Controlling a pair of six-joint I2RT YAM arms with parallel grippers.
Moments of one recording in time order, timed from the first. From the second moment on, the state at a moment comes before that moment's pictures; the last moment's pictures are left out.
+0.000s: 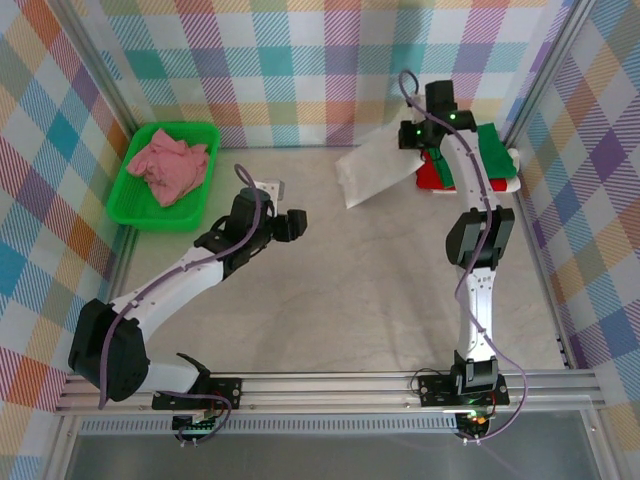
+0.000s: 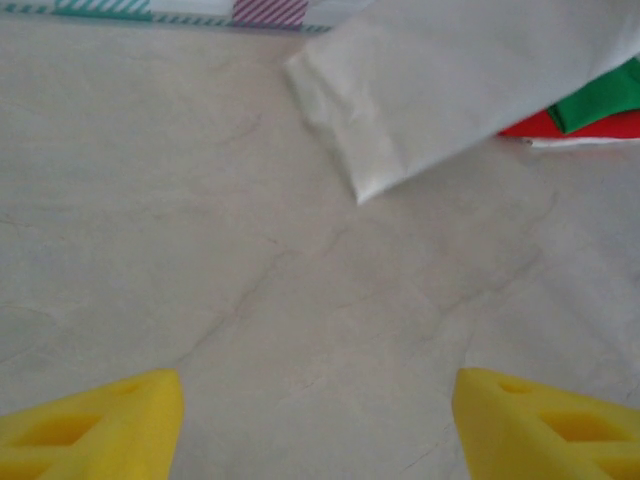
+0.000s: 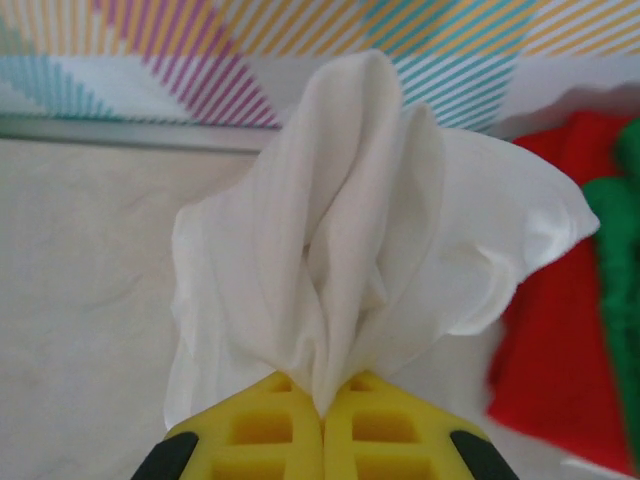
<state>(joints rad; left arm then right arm) -0.53 1.35 0.98 -0.19 -0.04 -0.36 0.10 2.42 2.63 -1.03 -0.19 0.03</state>
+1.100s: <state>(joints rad) -0.53 1.39 0.95 -0.25 -0.05 -0.31 -0.18 2.44 2.77 -0.93 -0.09 -0.43</state>
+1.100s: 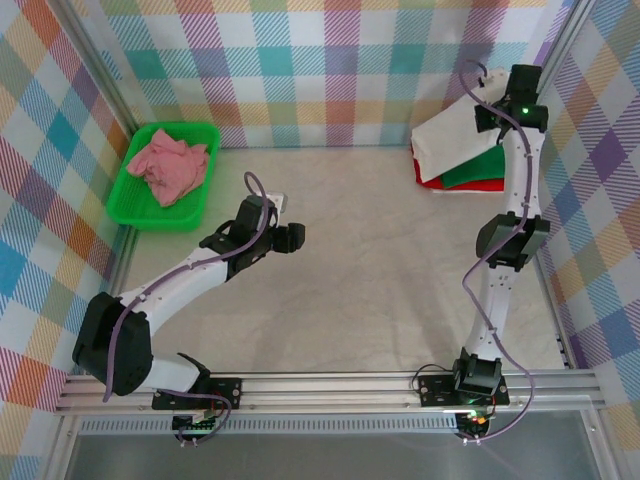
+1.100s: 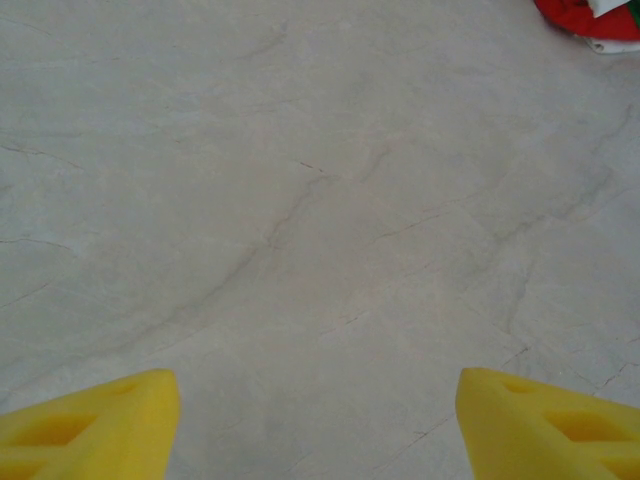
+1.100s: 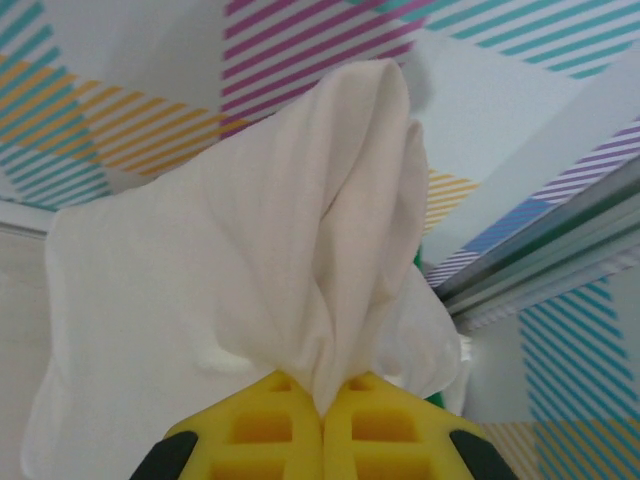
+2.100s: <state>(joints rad) -0.54 1.35 0.99 -0.26 -0.29 -0.29 -0.24 2.23 2.28 -0.62 0.15 -0.23</state>
